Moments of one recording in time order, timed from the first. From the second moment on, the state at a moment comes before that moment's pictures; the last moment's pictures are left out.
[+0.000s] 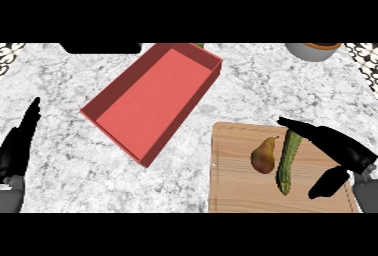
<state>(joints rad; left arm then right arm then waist) -0.09 0.43 0.08 -1.35 -0.15 0.17 0.09 -0.17 -0.52 0.12 -1.47 0.54 0.55 -0.14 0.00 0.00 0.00</state>
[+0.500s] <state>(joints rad) -0.10 0.41 0.12 -1.34 -0.18 0.14 0.07 -0.15 -0.44 0.16 -1.49 0.67 0.58 -0.02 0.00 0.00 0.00</state>
